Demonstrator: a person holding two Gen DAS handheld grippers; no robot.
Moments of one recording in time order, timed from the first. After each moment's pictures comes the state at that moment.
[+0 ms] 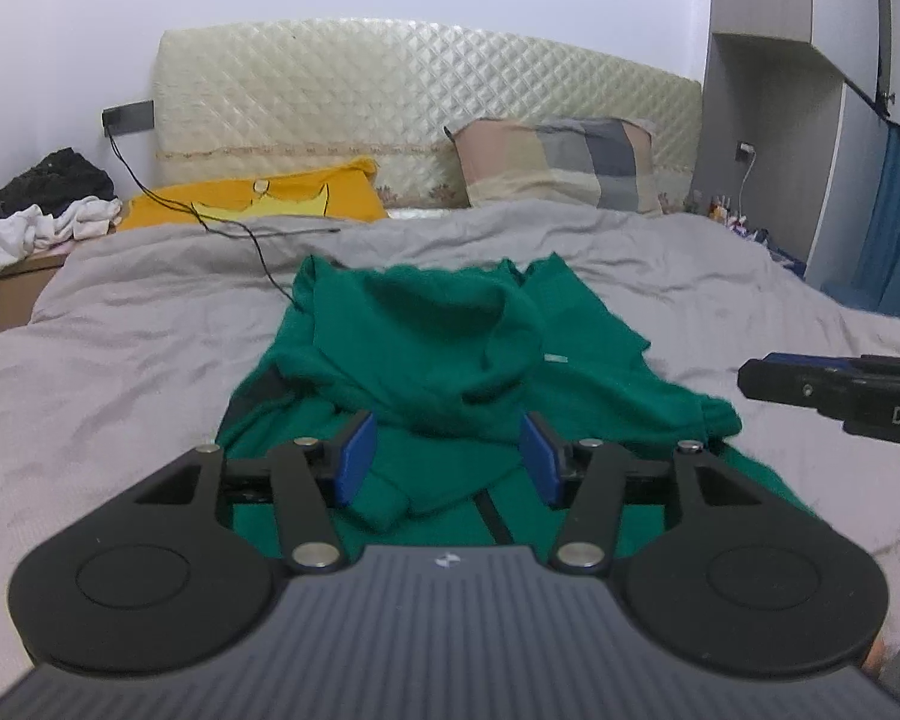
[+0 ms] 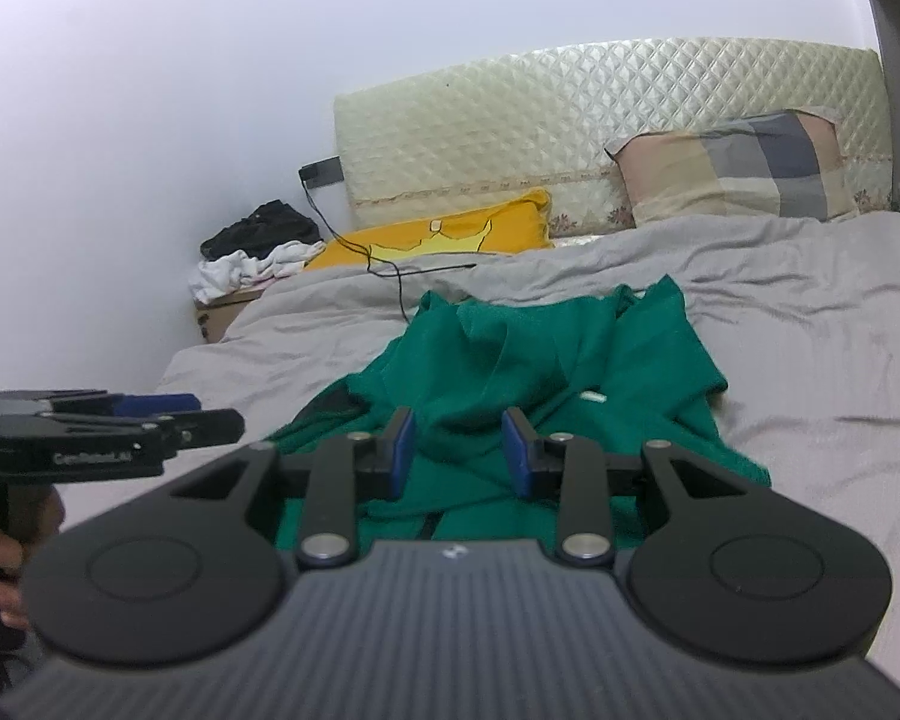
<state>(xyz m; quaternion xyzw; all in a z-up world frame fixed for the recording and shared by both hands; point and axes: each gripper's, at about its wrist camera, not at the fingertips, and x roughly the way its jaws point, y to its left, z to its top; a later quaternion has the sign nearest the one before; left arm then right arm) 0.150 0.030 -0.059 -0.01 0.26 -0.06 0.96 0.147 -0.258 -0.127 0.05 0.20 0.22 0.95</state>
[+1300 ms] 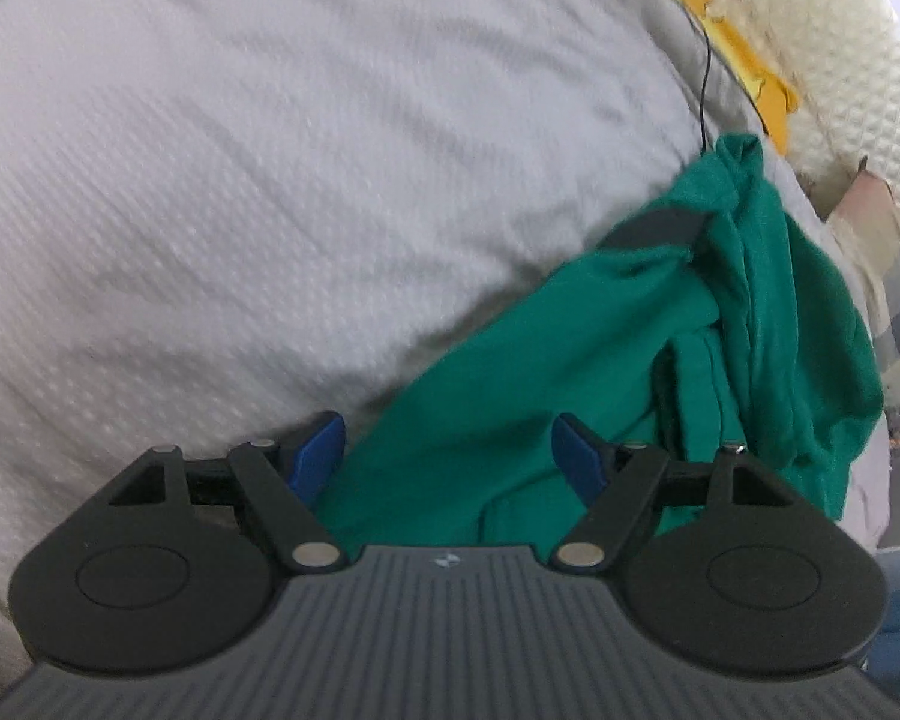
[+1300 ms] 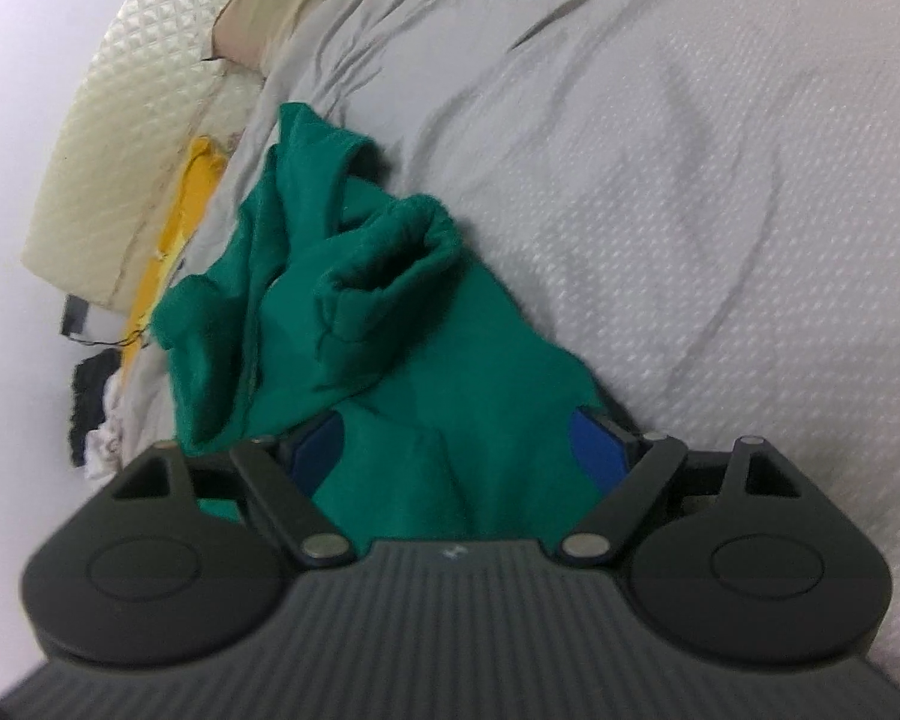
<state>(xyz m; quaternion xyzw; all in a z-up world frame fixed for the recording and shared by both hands) 0.210 0.244 -0.191 -0.41 0.45 0.18 0.77 0.205 -0.392 -0.242 0.43 0.40 0.01 0.81</state>
